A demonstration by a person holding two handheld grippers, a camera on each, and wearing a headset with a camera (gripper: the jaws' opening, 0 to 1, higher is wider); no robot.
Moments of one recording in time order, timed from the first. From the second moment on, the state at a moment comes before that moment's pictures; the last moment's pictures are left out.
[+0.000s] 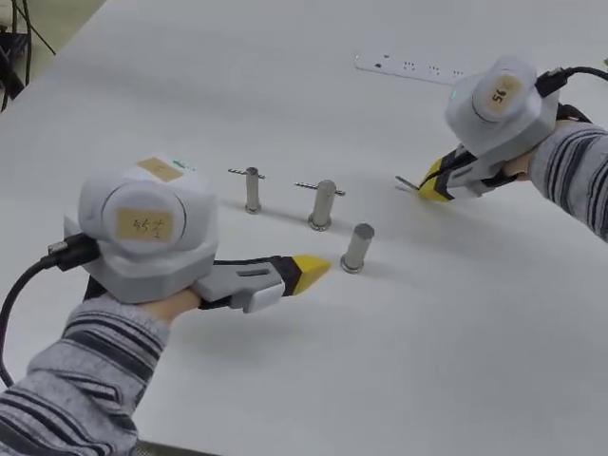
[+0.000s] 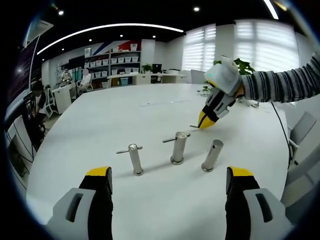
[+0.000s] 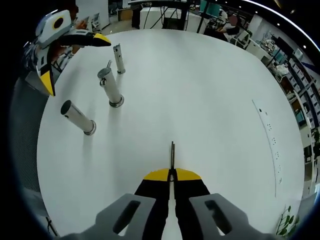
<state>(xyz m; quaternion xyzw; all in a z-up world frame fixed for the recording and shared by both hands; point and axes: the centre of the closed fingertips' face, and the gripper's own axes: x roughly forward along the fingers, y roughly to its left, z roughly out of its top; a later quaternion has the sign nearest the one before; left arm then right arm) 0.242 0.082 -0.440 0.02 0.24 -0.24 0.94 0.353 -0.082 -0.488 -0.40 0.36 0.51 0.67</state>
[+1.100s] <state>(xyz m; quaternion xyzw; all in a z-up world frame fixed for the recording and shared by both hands) 0.226 0.027 -0.398 -0.04 0.21 -0.32 0.92 0.258 -0.069 -0.419 -0.44 0.22 0.53 0.69</state>
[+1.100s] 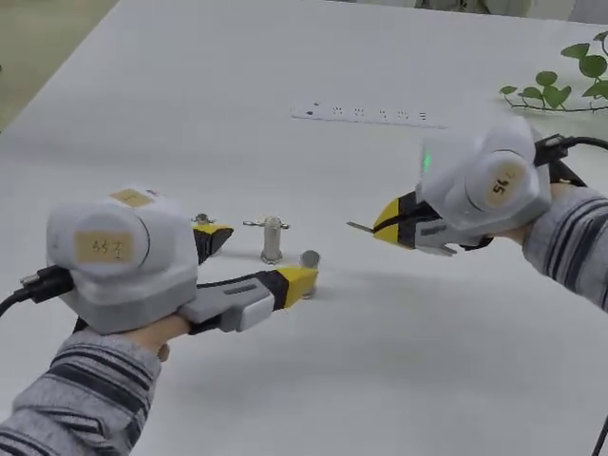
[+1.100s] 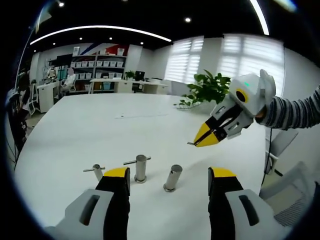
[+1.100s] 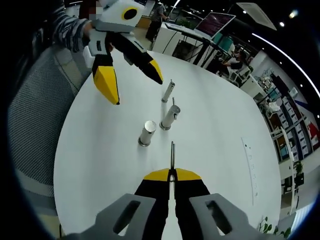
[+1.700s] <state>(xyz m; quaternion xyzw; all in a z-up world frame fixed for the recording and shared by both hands) 0.208 -0.011 -0.395 -0.10 0.24 -0.38 0.89 0.215 -0.044 -0.412 -0.45 0.15 0.57 0.67</state>
